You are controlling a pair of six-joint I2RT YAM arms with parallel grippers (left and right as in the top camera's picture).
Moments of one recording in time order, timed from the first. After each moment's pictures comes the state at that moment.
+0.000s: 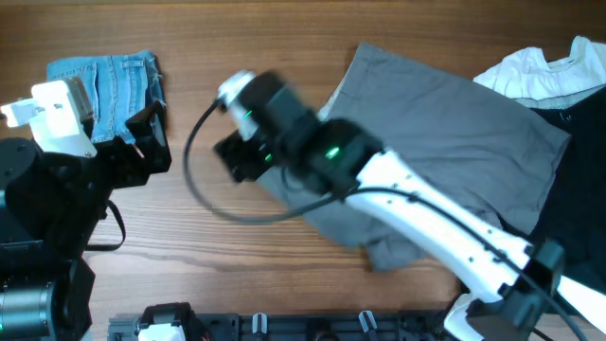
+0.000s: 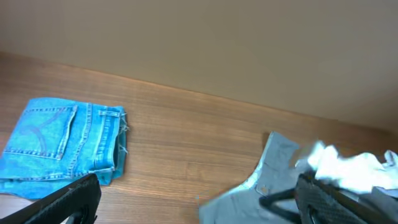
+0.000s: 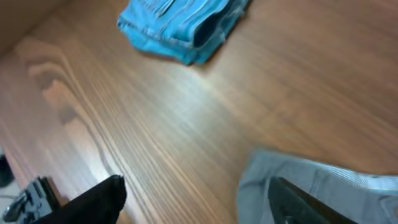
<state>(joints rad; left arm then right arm) 0.07 0.91 1.44 -0.94 0.15 -0.22 0.90 1.72 1.67 -0.73 -0.06 0.19</state>
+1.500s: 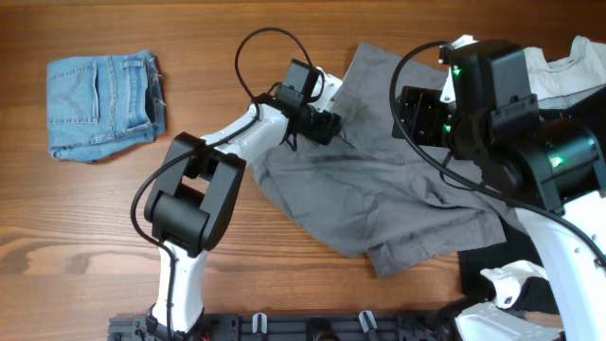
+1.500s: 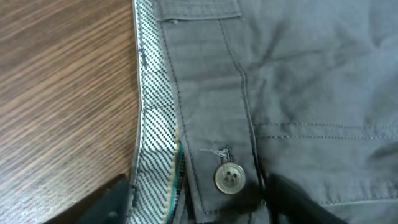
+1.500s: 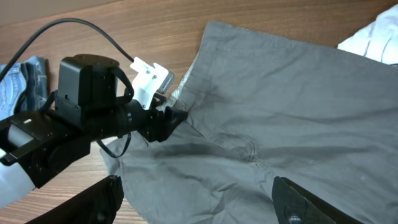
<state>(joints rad) -0.50 2.17 1.45 -0.29 0.26 0.05 0.38 1.33 1.68 -1.22 0.10 0.43</state>
